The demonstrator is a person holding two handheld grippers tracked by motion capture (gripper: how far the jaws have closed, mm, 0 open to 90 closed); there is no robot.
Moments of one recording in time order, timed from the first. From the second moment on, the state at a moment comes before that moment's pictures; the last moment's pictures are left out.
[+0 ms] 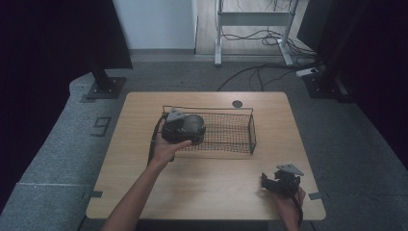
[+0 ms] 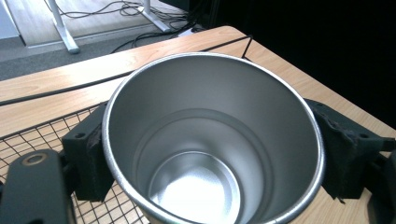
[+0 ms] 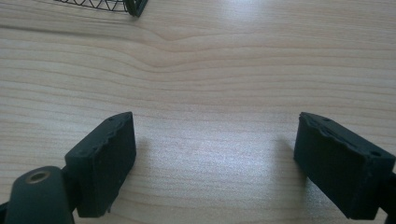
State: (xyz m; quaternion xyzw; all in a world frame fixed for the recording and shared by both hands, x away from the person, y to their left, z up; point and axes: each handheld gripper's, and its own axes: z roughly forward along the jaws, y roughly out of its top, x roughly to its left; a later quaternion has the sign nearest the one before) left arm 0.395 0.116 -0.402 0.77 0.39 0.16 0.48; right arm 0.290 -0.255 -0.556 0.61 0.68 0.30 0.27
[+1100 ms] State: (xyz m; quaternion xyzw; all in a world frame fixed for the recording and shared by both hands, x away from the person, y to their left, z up) left arm 0.443 0.111 -0.429 0.76 0.43 0.15 0.46; right arm 0.290 -0.255 -0.555 0.61 0.68 0.30 0.27
